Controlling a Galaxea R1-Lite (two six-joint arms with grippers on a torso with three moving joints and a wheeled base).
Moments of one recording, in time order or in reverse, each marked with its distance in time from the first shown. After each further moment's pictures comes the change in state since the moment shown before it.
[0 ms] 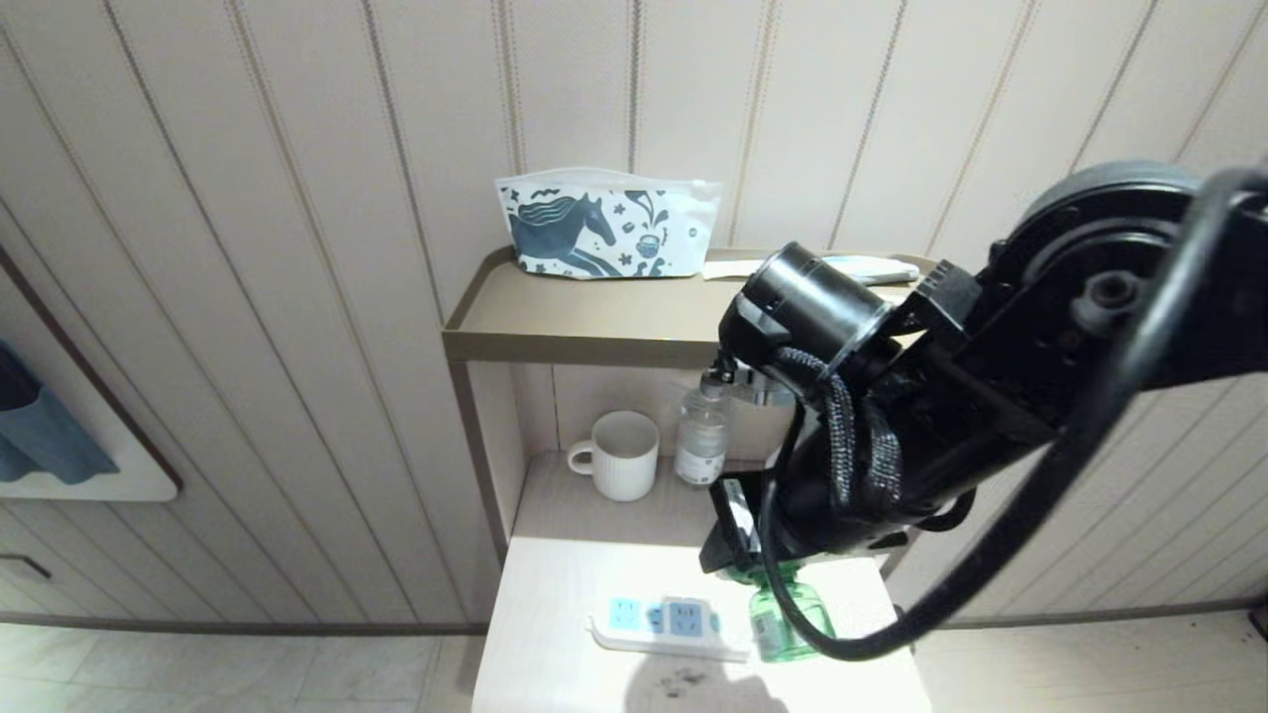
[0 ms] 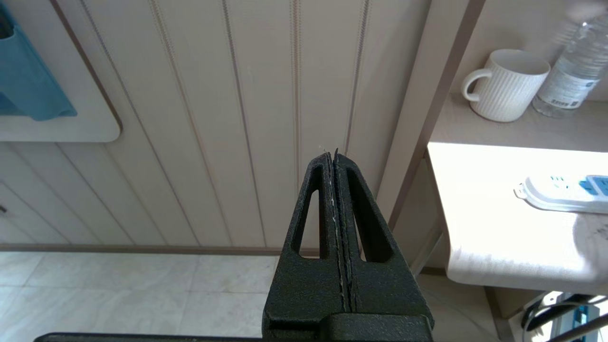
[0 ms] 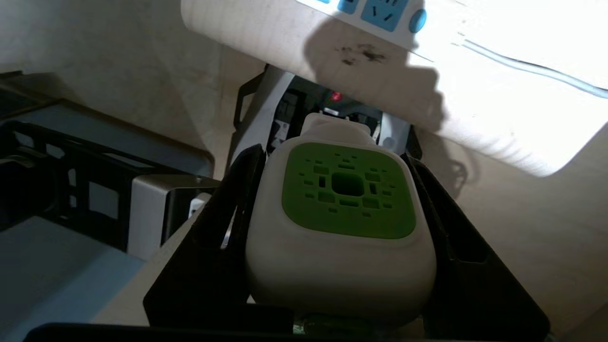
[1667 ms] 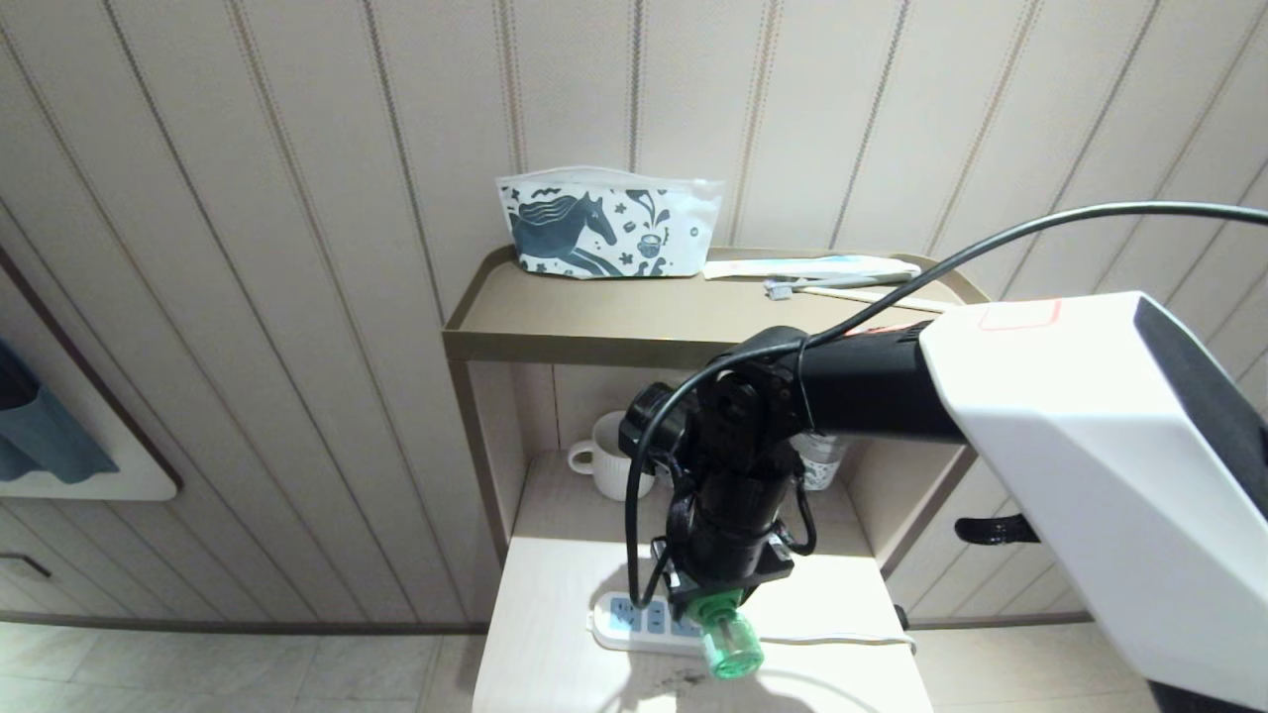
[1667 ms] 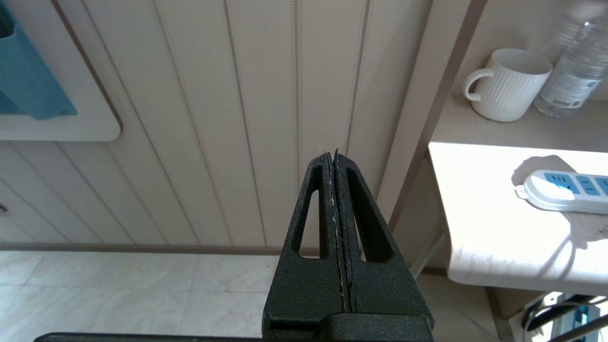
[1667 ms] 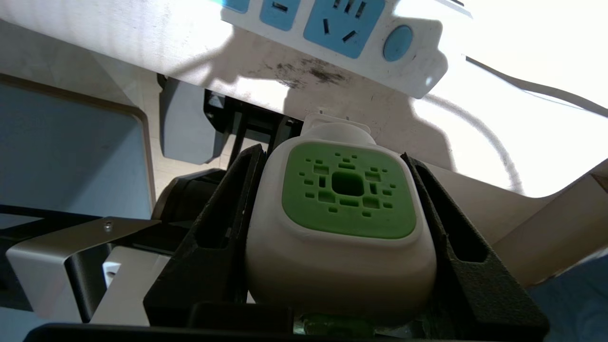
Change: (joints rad) left arm 0.000 0.000 0.000 0.000 0.000 0.000; right arm -0.072 0.432 -0.198 0.086 0.000 -0.085
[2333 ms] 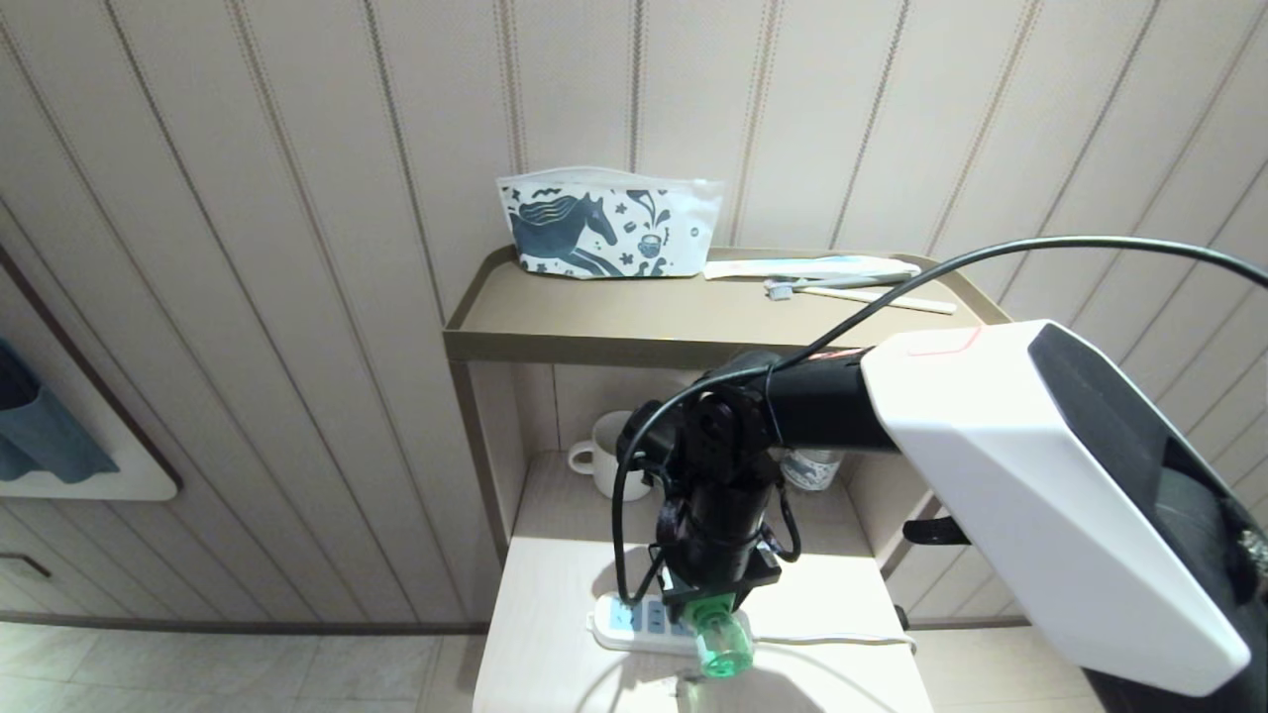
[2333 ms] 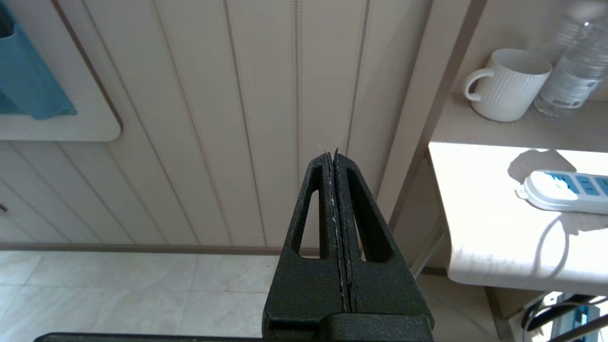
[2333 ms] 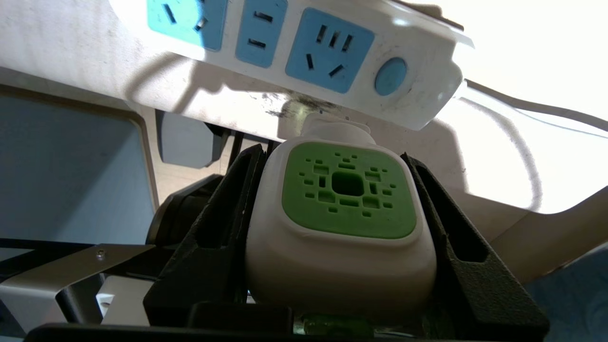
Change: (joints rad) left arm 0.000 0.000 0.000 0.000 0.000 0.000; right arm -0.025 0.082 -0.029 -0.021 0.001 0.009
